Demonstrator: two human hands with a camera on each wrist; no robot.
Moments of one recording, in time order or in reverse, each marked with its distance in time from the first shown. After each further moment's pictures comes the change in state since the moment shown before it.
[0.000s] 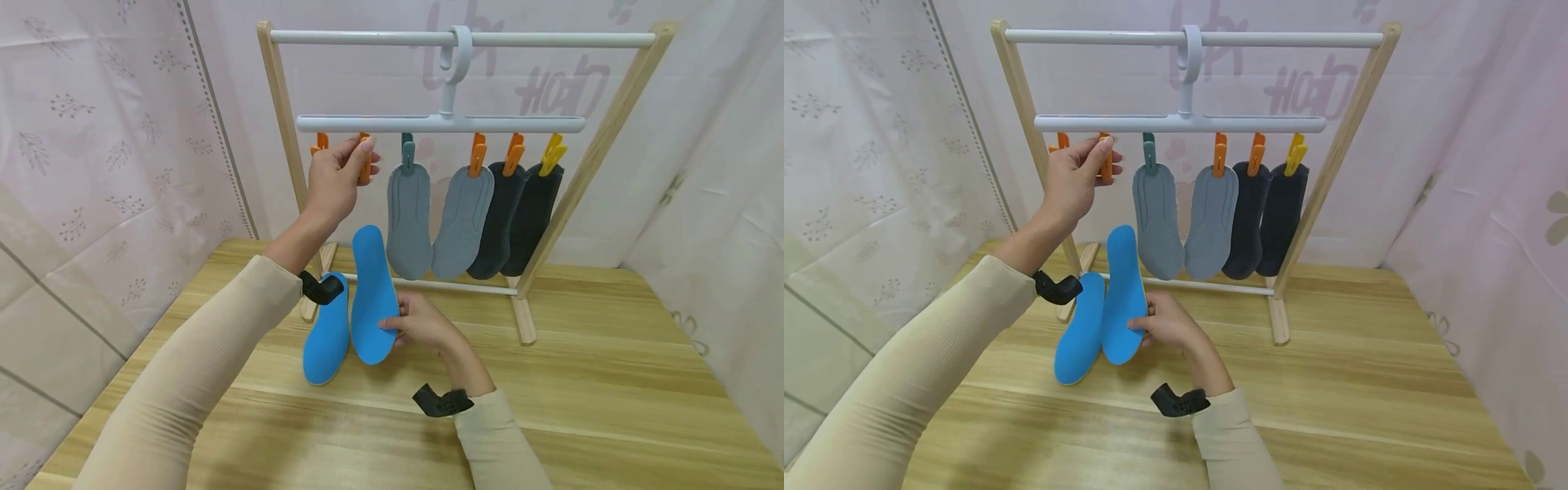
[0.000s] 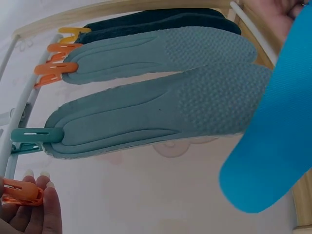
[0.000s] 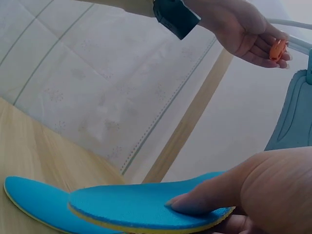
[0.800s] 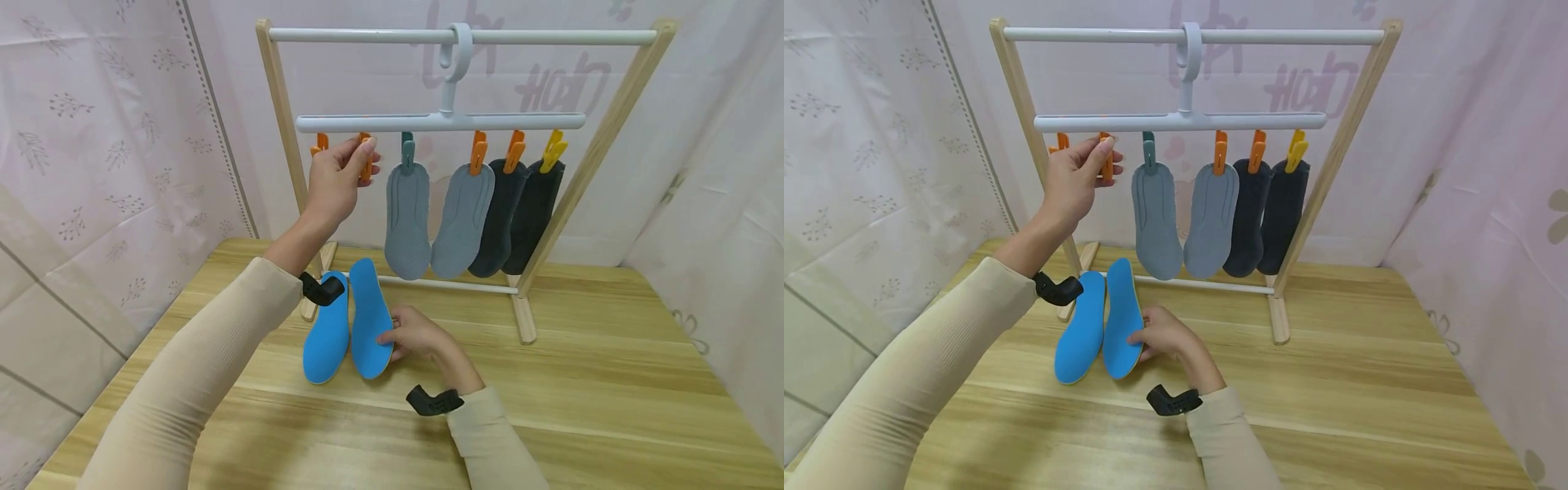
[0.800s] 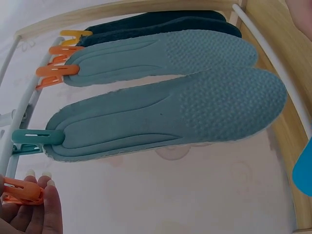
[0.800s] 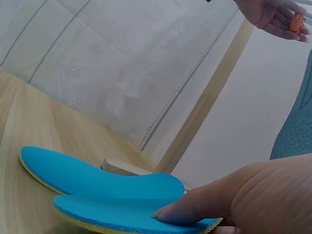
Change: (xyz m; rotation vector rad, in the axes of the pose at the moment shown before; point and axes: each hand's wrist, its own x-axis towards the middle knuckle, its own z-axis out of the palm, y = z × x) left_hand -0.002 0.000 0.000 -0.003 -0.022 -0.001; right_hand 0.015 0.030 0.011 0.038 -0.085 0.129
